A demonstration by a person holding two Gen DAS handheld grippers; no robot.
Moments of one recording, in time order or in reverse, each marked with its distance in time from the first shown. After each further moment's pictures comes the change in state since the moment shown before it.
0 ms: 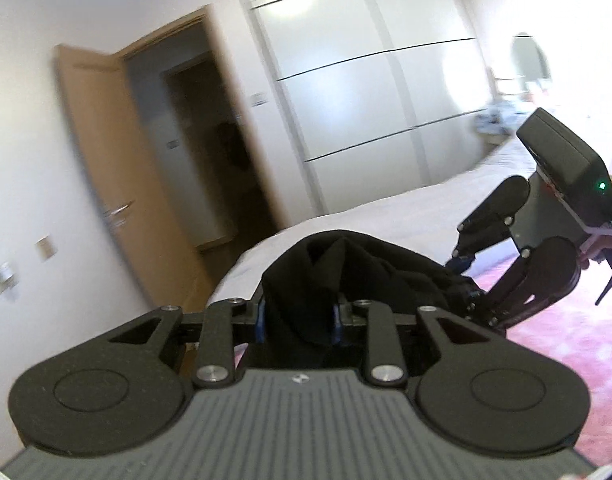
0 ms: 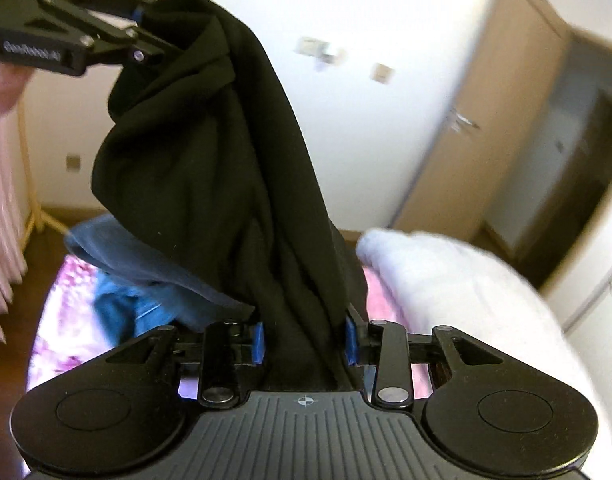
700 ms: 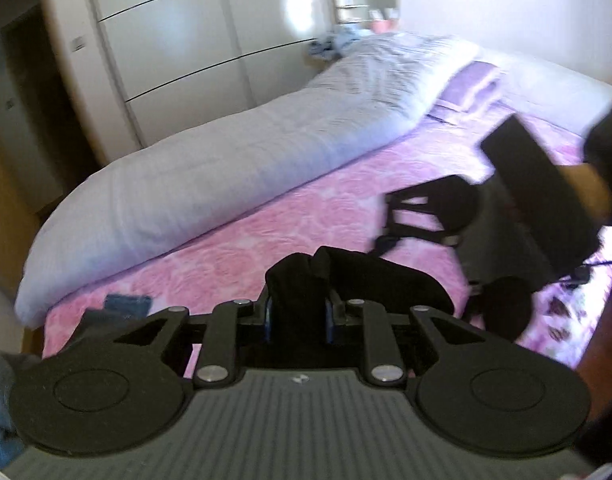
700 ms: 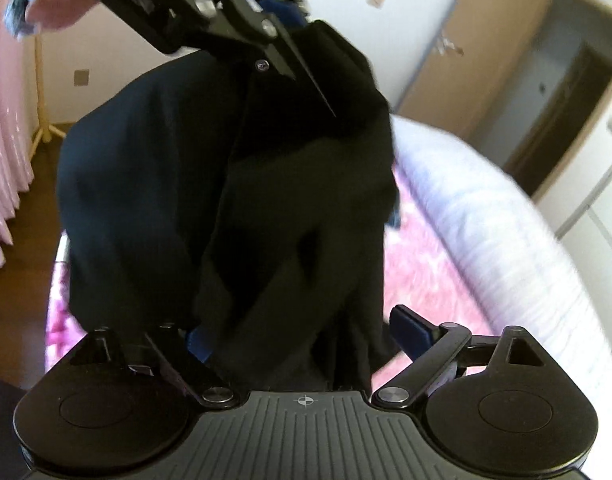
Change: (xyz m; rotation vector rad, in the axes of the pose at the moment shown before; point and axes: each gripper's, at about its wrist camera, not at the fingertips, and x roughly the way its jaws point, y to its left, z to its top) left arm 0.058 -0.198 -0.041 0.113 0.191 -0.470; right arm -0.106 0.140 -0.159 -0.073 0.162 -0.084
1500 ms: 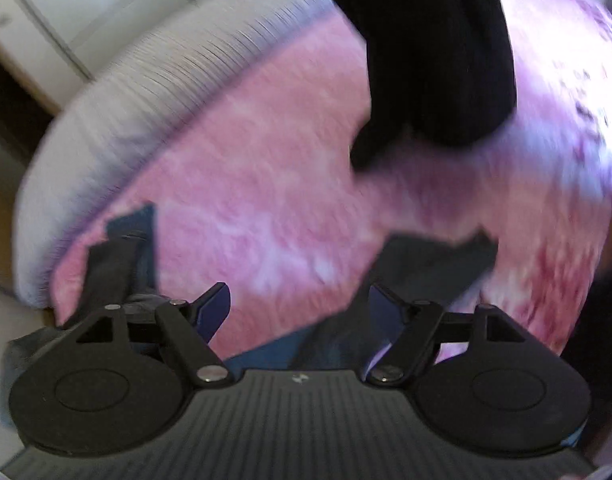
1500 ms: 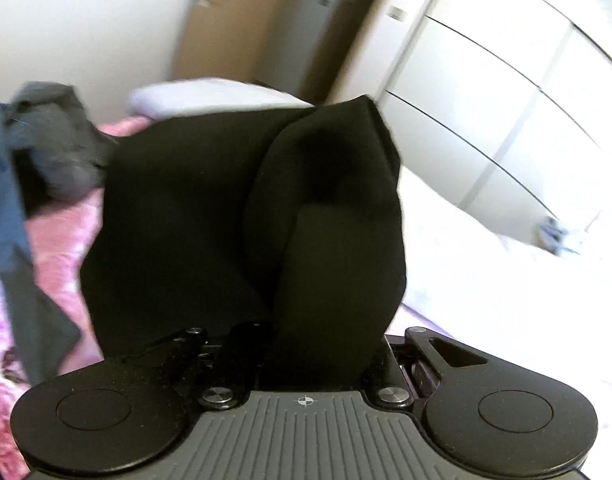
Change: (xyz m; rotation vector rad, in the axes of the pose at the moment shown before) left arm 0.118 0.081 -0.122 0.240 0.393 -0.090; right arm -0.102 -0.171 -0.074 0.472 0.191 -0.509
